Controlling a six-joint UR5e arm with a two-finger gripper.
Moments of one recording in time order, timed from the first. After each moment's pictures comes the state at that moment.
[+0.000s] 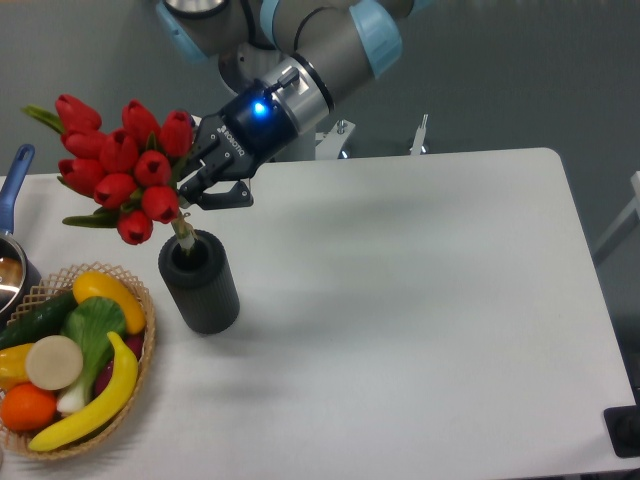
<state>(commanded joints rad) 2.54 -1.58 -2.00 -0.84 0.26 1.05</state>
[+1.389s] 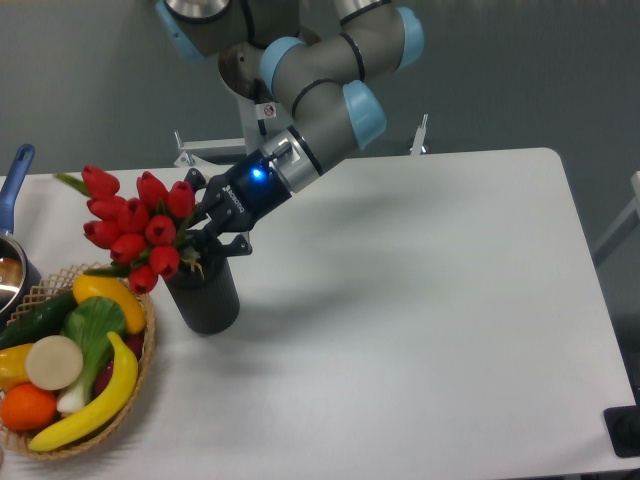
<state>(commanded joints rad) 2.52 -1.71 -2.12 -0.82 0.32 1.32</state>
